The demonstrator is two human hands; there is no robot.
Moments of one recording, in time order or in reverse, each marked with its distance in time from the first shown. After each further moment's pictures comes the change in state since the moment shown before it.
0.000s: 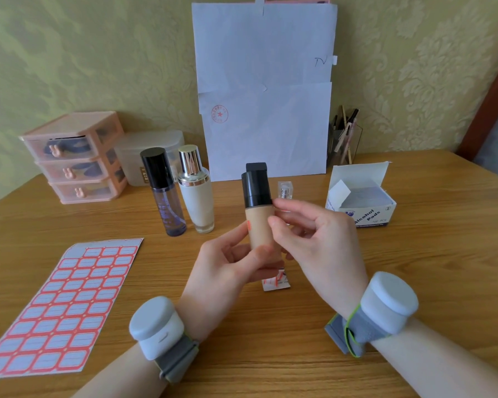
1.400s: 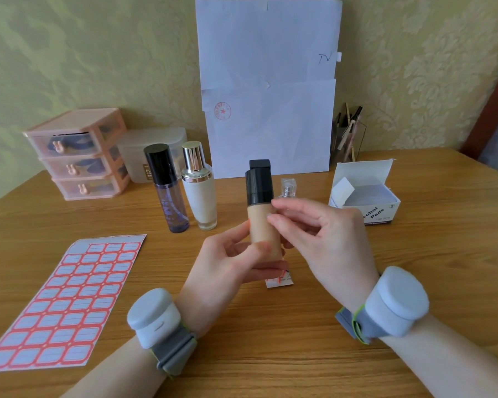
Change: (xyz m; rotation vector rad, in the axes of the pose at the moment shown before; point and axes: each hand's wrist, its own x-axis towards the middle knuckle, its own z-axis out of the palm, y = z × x) left_hand 0.002 0.000 -0.006 -0.039 -0.034 -0.050; right_hand 0.002 -0.006 -0.007 -0.076 -0.025 -0.128
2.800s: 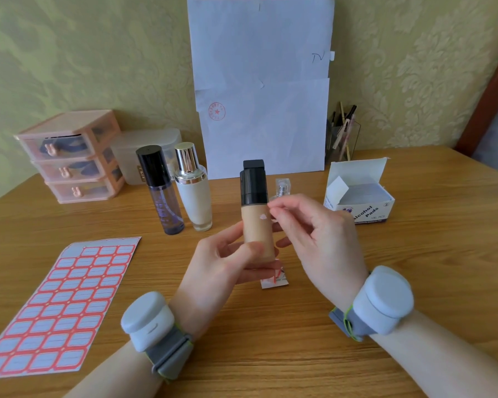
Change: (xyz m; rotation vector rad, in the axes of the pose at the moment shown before) left_hand 0.001 0.001 0.001 0.004 0.035 -0.013; right_hand 0.001 0.007 0.001 -0.037 -0.006 -0.153
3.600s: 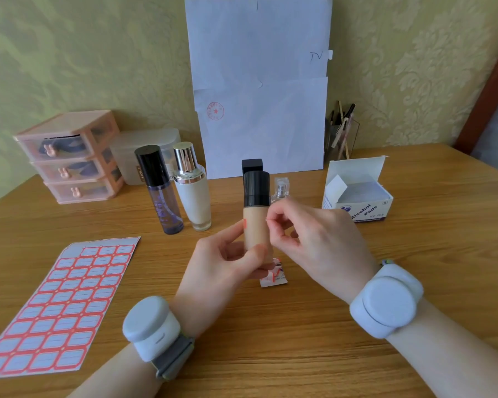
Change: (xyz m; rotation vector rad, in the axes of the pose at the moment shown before) left_hand -0.001 -0.001 0.000 0.191 0.023 0.039; right_hand 0.007 -0.004 -0.011 -0.455 -0.125 -0.325
